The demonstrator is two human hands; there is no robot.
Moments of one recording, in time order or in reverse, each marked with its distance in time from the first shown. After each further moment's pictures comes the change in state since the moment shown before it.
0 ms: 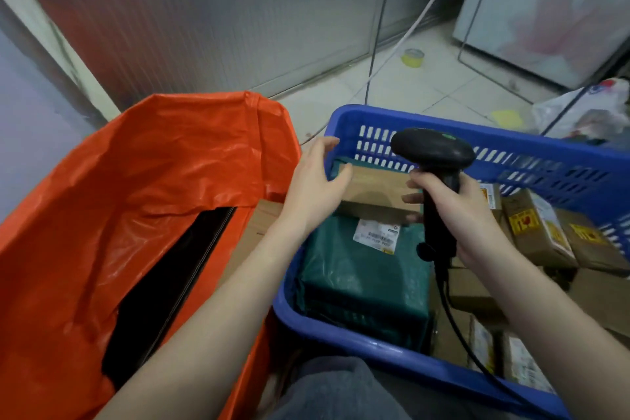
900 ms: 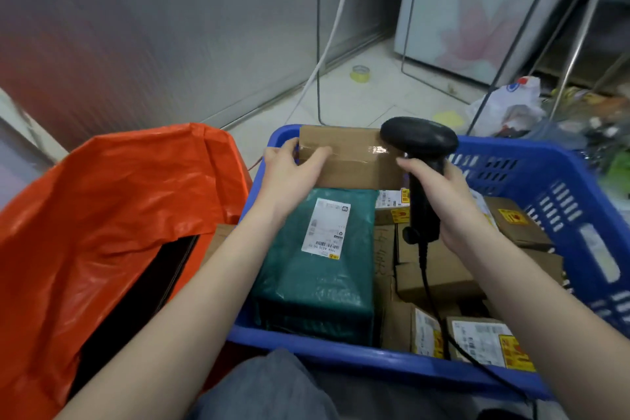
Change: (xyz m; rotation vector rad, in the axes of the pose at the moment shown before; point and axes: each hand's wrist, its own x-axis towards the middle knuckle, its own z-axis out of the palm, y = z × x) left_hand 0.003 0.084 0.031 -0.131 -0.116 -0.217; right_hand -0.005 -0.022 -0.080 0.113 0.154 -0.029
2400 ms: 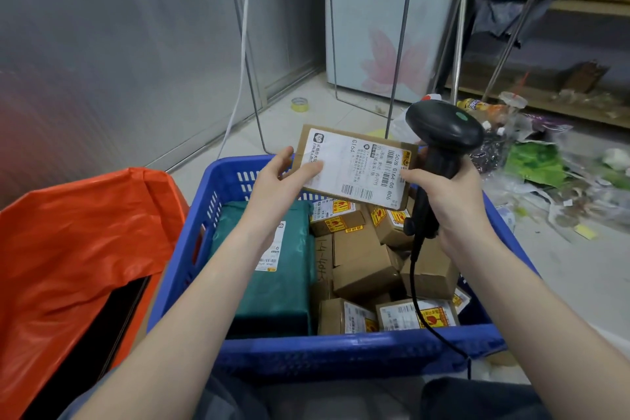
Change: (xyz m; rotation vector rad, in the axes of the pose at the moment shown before) left_hand -0.063 0.069 0.071 -0.272 -0.216 0.015; right_hand -0.067 -0.047 -0.120 0.132 0.269 -0.162
